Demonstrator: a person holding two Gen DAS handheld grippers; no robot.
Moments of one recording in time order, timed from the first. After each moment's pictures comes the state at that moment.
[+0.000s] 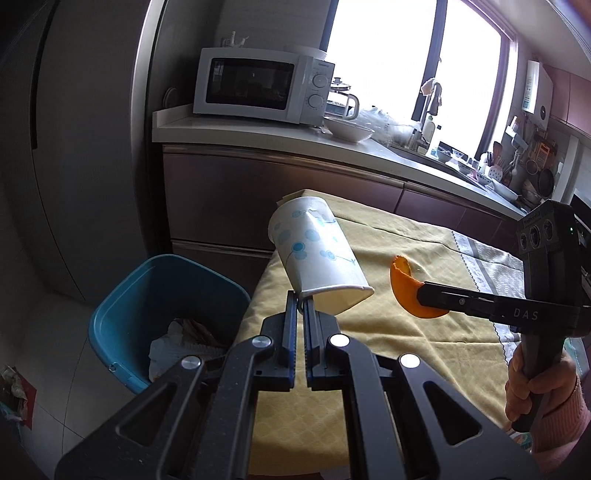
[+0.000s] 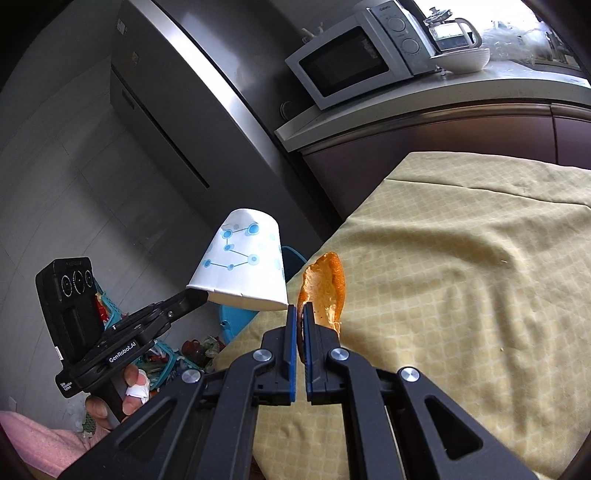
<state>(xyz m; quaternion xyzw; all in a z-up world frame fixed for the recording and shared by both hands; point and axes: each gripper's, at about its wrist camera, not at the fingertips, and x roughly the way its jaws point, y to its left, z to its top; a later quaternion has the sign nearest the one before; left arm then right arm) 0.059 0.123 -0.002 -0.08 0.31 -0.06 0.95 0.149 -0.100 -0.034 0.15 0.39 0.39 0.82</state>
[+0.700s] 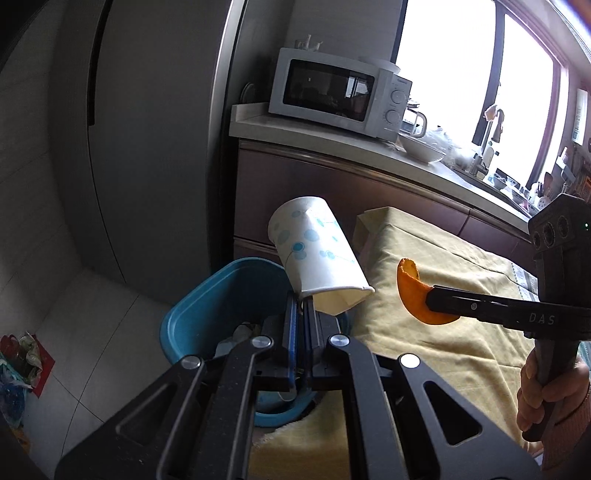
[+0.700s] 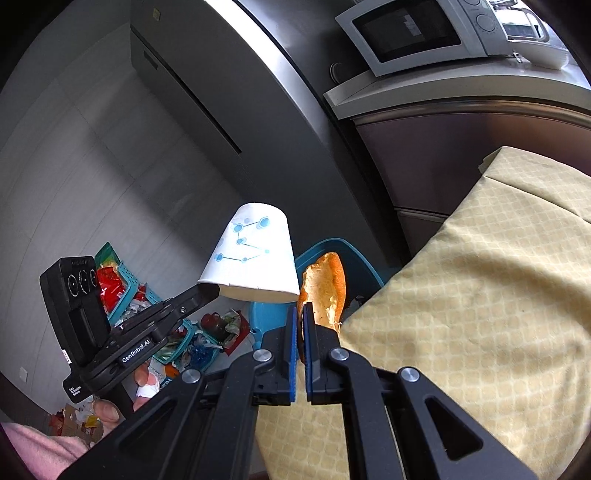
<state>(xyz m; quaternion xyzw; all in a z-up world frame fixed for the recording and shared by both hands) 0.065 0.222 -0.013 -0.11 0.31 0.05 0.94 0.190 0.007 -0.031 0.11 0.42 0.46 0.78</state>
